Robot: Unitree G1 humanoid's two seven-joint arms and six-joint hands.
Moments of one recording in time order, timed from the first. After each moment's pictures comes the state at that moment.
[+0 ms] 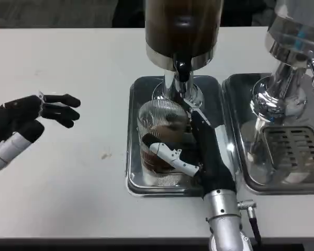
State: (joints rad) left arm -0.06 0.58 0.26 0.44 -0.23 -0.74 -0.67; right arm -0.38 0.10 0.21 1.01 -0.35 -0.68 -0.50
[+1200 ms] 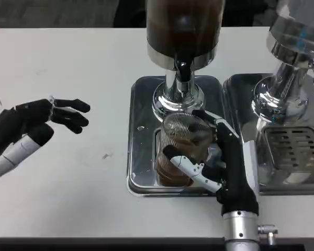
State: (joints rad) left arm -0.07 0.58 0.23 0.43 -0.23 -0.73 -0.69; right arm -0.20 0.06 0.22 0.84 -0.44 -0.74 -0.65
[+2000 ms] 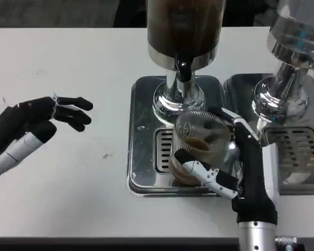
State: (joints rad) left arm -0.10 0.58 0.21 0.46 -0.23 -0.74 -0.70; right arm -0.03 0.02 0.20 0.55 -0.53 -0.69 -0.67
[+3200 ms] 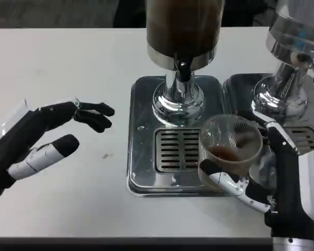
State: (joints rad) left arm -0.09 0.56 0.17 0.41 -0.19 -0.81 -0.69; right arm 0.18 -0.06 0.15 0.20 -0.59 -0.59 -0.64
